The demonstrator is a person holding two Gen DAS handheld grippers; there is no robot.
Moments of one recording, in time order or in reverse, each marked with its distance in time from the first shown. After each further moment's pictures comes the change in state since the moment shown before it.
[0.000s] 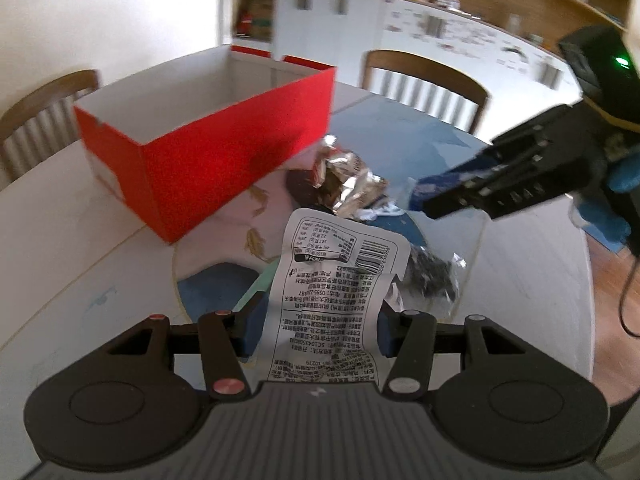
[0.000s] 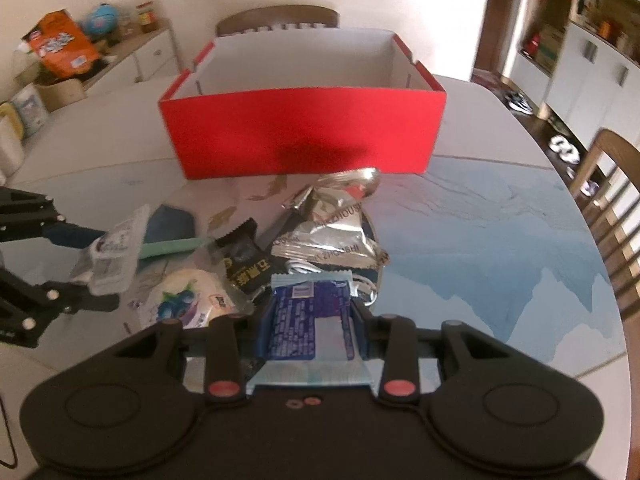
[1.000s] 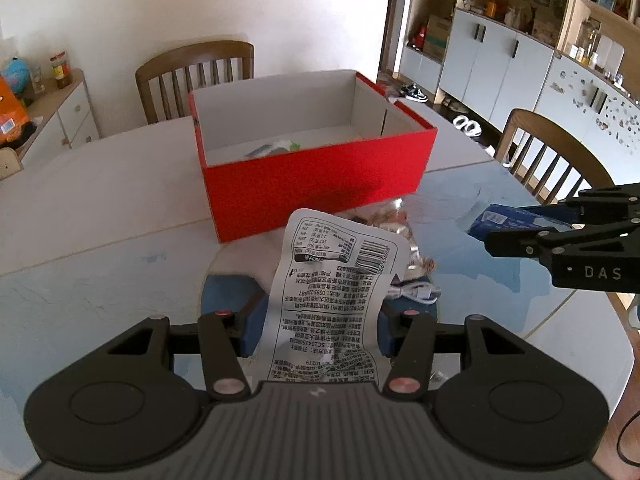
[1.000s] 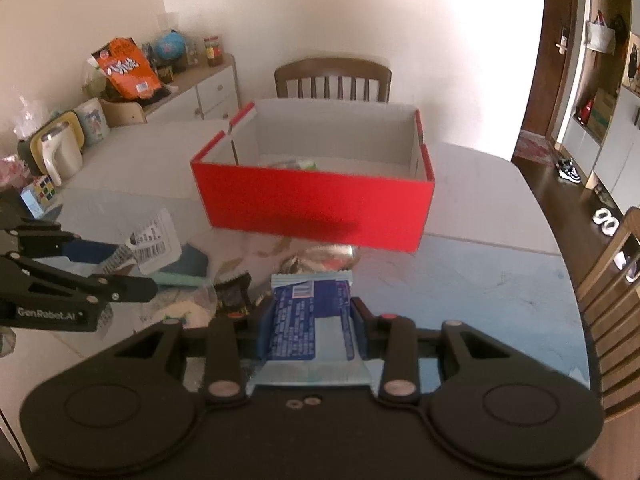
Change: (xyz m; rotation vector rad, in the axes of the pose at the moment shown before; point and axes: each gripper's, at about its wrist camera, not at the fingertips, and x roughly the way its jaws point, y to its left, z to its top) left arm -0.013 -0.074 0.063 -0.381 -0.006 0.383; right arm -0.050 -0.060 0.031 -0.126 -0.147 0.145
